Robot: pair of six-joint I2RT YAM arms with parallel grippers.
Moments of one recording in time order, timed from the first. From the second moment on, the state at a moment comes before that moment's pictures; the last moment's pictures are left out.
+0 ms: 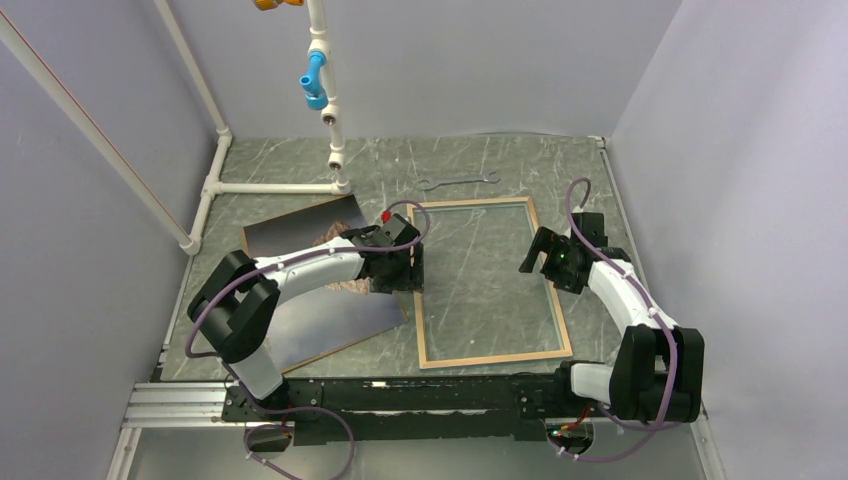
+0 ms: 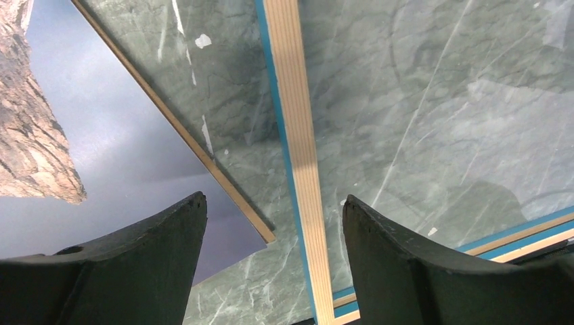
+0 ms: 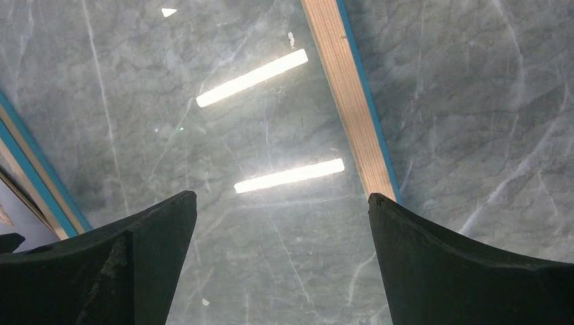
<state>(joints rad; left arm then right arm) -0.79 1.66 1.08 -0.51 -0.03 -0.76 -0.05 1.24 0.71 -0.50 -0.17 0.39</state>
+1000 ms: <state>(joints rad) -0.81 1.97 1.35 -0.52 0.00 -0.74 -0.05 1.09 0.79 -0.55 -0.39 0.42</state>
